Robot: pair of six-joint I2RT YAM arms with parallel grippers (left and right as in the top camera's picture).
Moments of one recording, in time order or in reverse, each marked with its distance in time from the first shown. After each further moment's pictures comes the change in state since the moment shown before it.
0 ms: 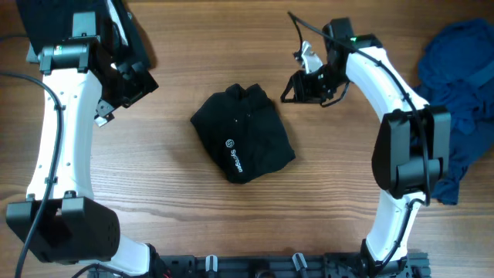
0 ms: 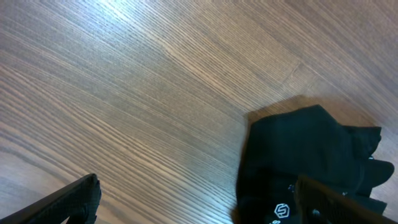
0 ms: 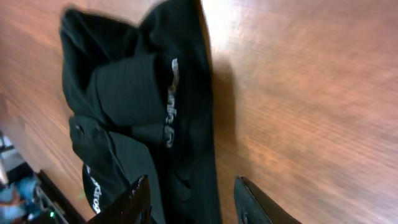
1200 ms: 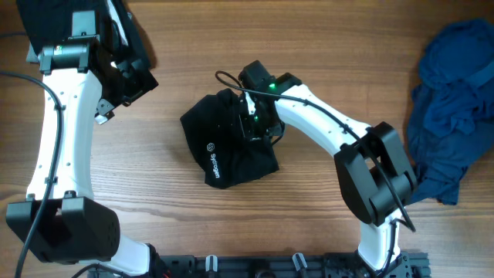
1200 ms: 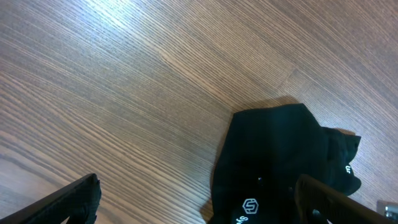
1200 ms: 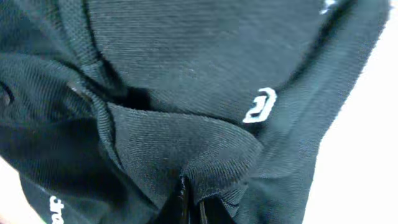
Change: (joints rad) left arm 0.000 0.000 0.000 0.019 0.000 0.000; right arm 0.417 -0.072 -0.143 0.100 0.331 0.437
